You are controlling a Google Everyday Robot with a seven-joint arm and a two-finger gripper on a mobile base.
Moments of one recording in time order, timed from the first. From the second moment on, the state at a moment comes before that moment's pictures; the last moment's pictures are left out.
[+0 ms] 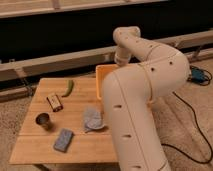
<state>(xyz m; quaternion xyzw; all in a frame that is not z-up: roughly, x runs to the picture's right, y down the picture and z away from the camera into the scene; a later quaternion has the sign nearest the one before) 0.090 -0.106 0.884 -0.28 0.05 0.28 0.92</state>
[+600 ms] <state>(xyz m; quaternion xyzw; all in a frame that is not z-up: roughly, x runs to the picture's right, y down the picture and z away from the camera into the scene) 0.084 -0.092 0.883 -0.29 0.07 0.25 0.92</state>
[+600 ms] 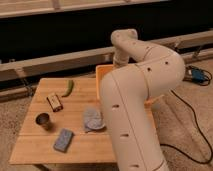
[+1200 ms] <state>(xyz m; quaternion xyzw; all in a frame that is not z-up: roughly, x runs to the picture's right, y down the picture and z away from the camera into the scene) 0.028 -0.081 0.822 -0.25 0.06 0.19 0.95</state>
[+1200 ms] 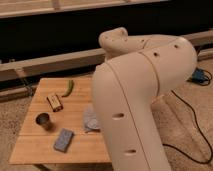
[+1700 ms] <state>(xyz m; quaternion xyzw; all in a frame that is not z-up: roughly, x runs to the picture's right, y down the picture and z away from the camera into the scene) -0.064 -0.044 0.778 -0.26 0.03 0.15 0.95</state>
